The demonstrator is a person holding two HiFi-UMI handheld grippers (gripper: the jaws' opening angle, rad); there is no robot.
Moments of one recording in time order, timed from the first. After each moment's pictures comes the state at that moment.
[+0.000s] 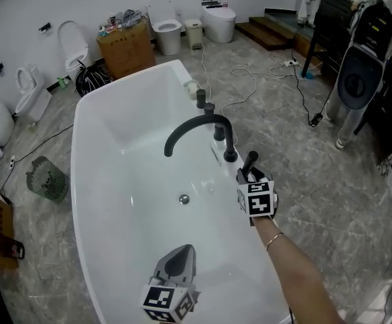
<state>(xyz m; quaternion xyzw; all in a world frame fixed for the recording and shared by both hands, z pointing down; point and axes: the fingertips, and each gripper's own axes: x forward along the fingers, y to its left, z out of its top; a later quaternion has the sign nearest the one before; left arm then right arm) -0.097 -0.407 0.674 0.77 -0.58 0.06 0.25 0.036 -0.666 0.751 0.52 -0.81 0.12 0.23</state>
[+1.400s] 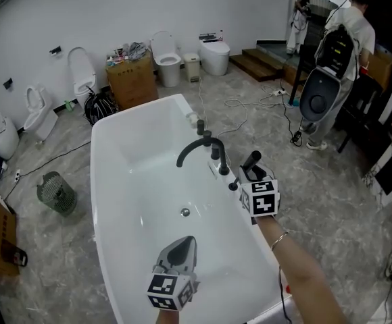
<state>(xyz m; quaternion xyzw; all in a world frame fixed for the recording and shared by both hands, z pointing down) -0.092 -0.266 0.488 0.81 -0.56 0.04 0.17 0.047 -0.505 0.486 0.54 -0.82 0.05 0.16</state>
